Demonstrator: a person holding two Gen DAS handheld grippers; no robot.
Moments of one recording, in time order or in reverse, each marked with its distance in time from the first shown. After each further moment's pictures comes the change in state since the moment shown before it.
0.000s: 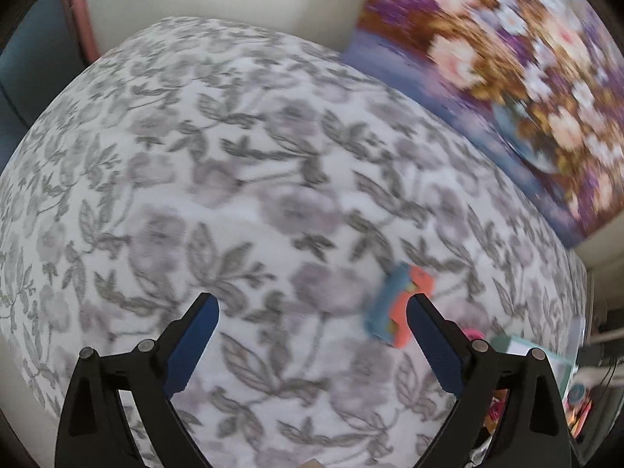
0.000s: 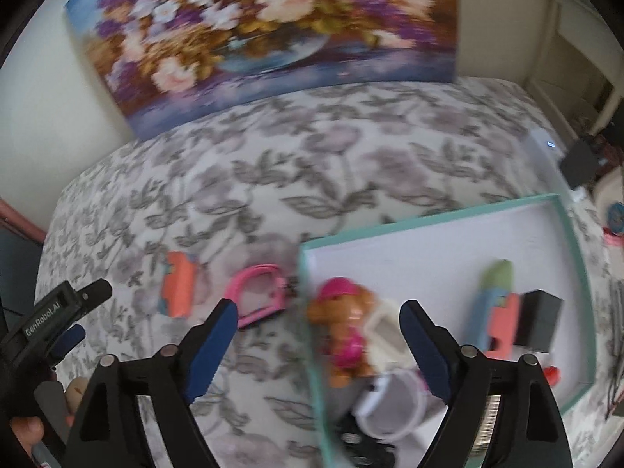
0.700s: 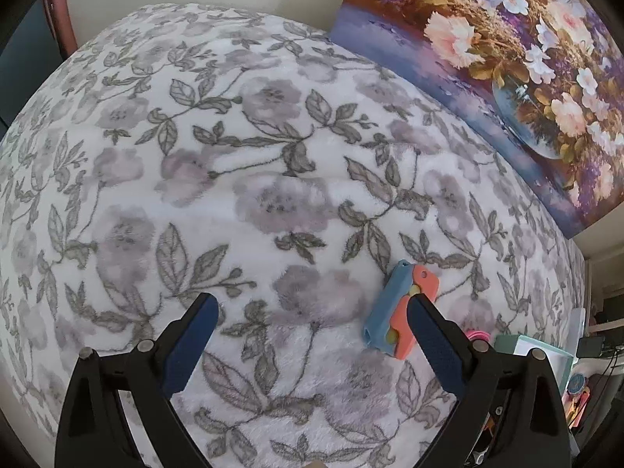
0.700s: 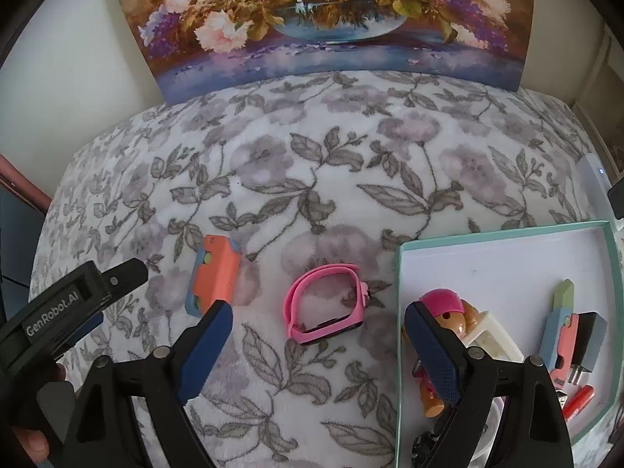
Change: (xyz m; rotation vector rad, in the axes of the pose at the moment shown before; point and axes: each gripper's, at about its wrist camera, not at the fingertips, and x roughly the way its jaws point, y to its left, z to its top) left arm 0.028 -0.009 0.005 0.046 0.062 -0.048; right arm 0.039 0.050 0.000 -0.098 0.037 0.012
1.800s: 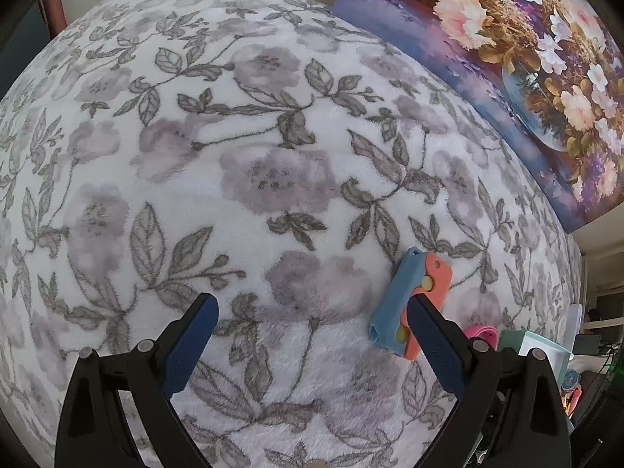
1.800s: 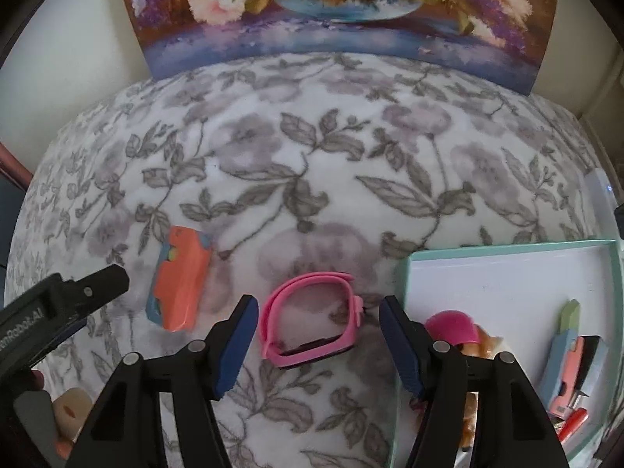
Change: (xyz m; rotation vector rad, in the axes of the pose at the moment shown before) left arm 0.026 0.005 -0.002 -0.011 0.067 -0.047; right arm 0.036 0.006 0.004 -0.069 0.031 -0.052
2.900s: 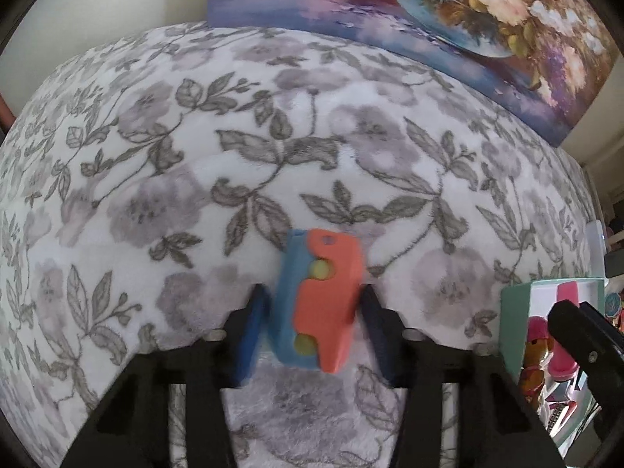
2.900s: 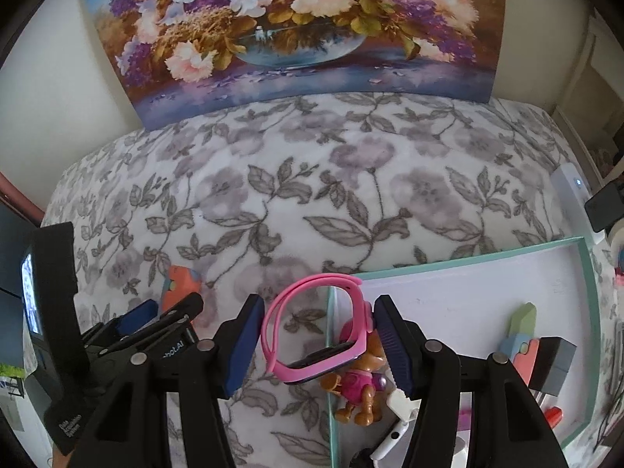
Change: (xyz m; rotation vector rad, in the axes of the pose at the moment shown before) left arm 0.031 -0.088 -0.010 0.324 -0.032 0.045; right arm -0.053 -0.053 0.011 0.102 -0.060 0.015
